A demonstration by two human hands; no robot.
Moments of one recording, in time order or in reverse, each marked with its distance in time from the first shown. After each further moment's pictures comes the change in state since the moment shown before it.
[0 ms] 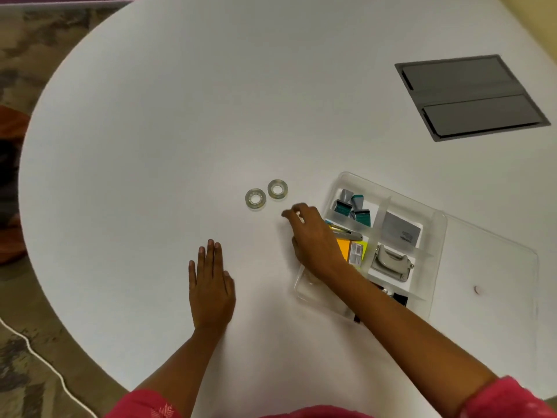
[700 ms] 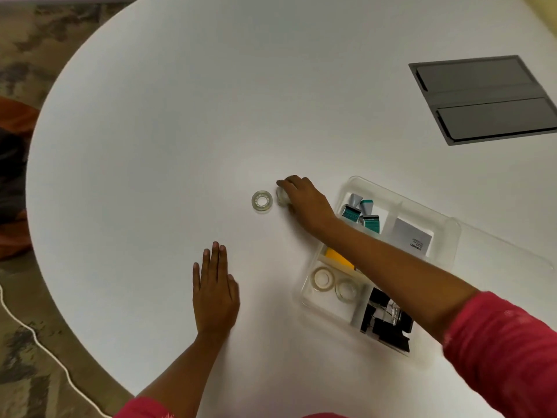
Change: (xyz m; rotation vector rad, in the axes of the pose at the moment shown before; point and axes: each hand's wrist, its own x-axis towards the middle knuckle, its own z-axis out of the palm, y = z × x) left_hand 0.001 -0.001 0.001 -0.007 -0.007 -0.018; right_hand 0.084 0.025 0.013 -0.017 -0.131 -0.041
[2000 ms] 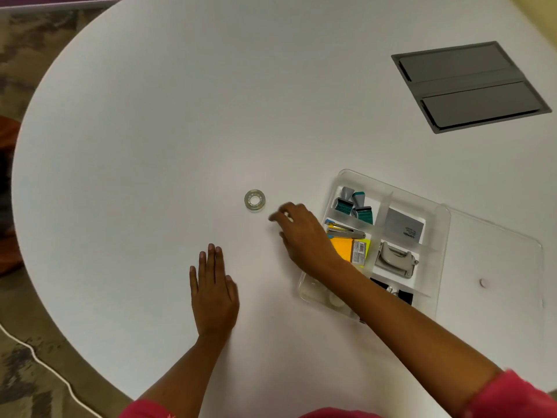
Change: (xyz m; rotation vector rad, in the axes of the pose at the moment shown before) left_hand 0.000 -0.003 0.003 0.013 0.000 0.025; right_hand -0.071 -0.040 -0.003 0.049 0.054 0.005
